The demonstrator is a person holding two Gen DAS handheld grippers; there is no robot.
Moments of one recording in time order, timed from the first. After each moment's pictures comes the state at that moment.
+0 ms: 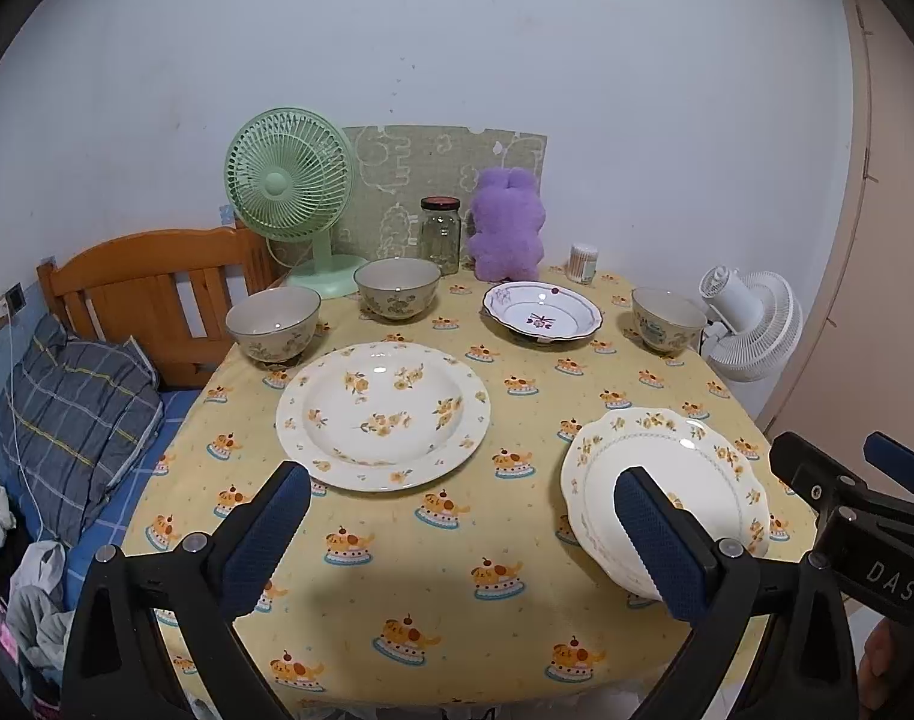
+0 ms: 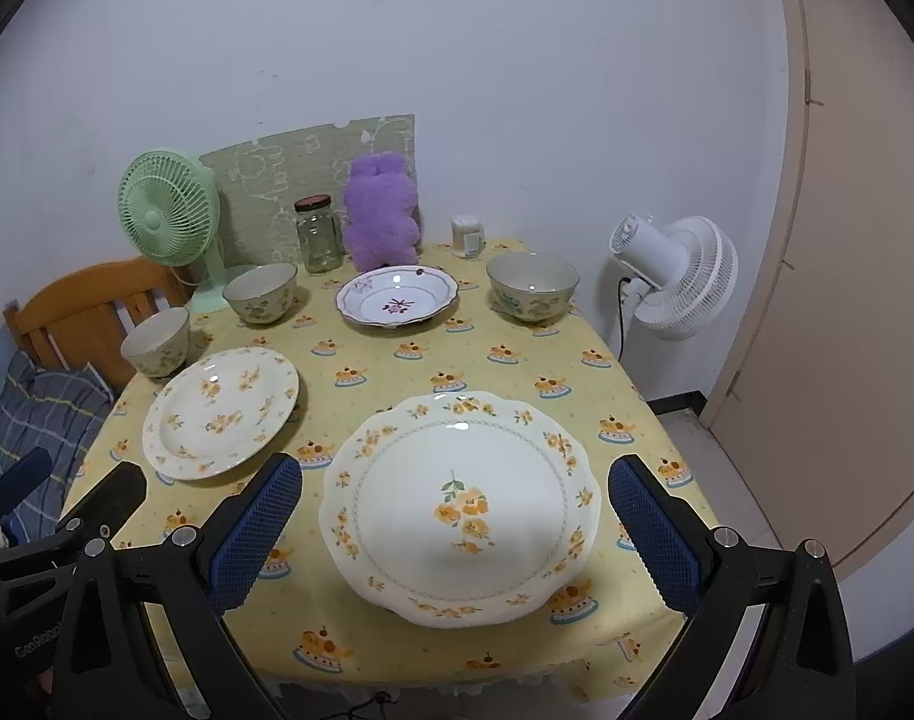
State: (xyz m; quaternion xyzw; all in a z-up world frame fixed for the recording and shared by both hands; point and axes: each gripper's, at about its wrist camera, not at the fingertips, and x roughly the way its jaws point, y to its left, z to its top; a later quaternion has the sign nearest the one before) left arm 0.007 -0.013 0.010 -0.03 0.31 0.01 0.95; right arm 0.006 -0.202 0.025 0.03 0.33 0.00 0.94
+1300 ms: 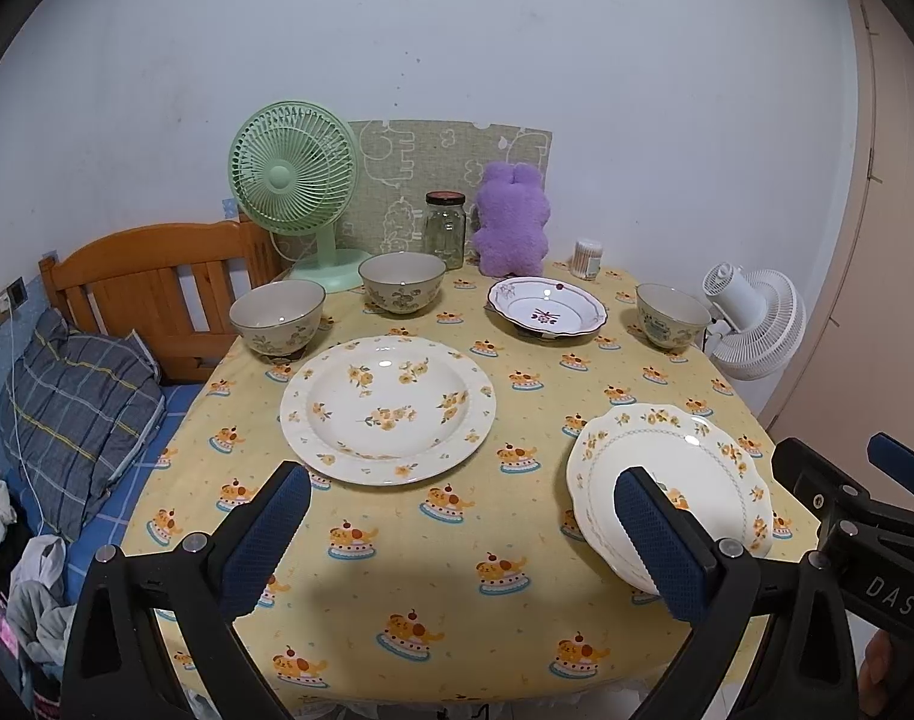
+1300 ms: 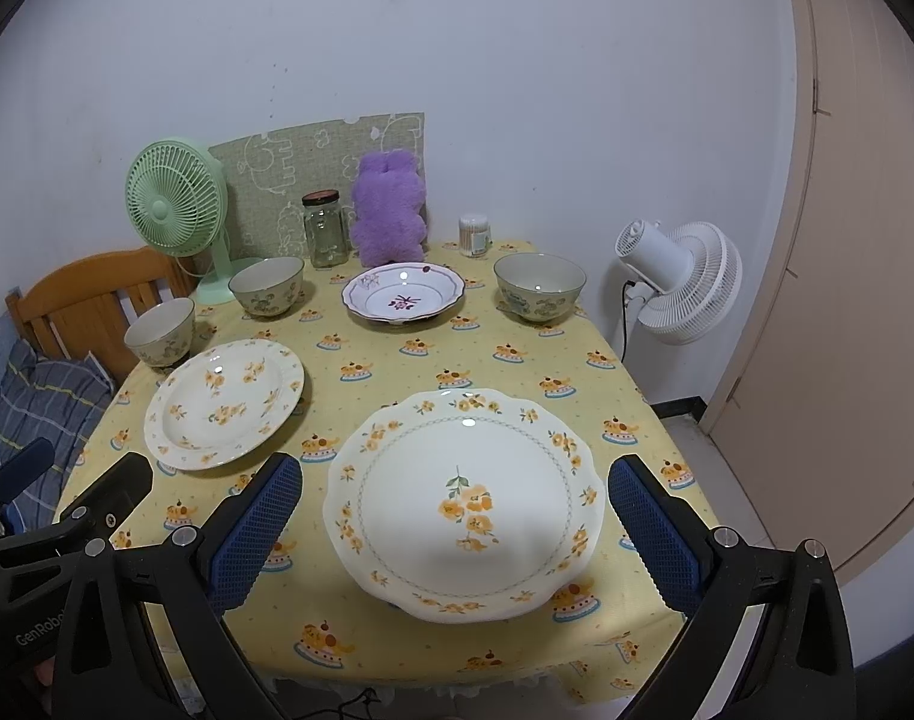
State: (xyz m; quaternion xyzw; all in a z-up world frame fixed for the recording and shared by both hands) left arm 0.009 -0.007 0.011 -0.04 0.31 0.01 0.95; right arm 0.004 -0.197 0.023 0.02 0.32 0.00 0.95
